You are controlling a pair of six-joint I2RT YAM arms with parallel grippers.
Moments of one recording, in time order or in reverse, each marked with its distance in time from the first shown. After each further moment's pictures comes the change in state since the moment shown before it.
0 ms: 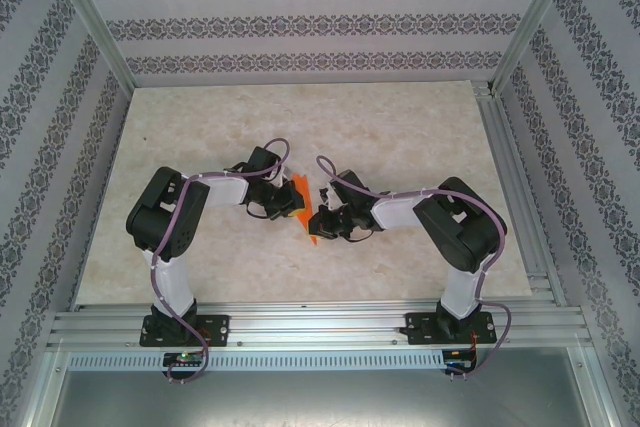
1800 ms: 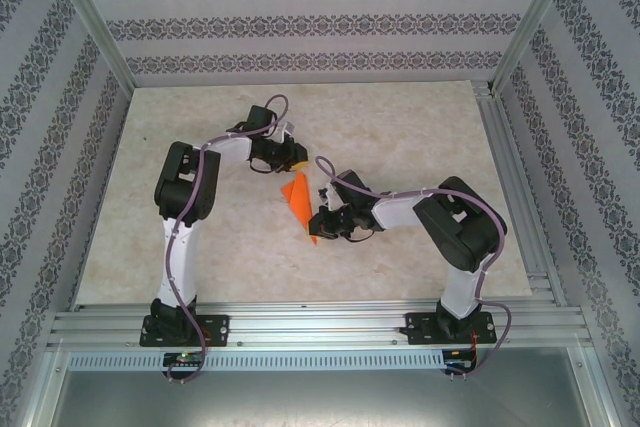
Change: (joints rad) left arm 0.155 0.360 0.573 -0.134 0.151 0.182; right arm -0.012 -0.004 -0.004 -0.011 -0.021 -0.059
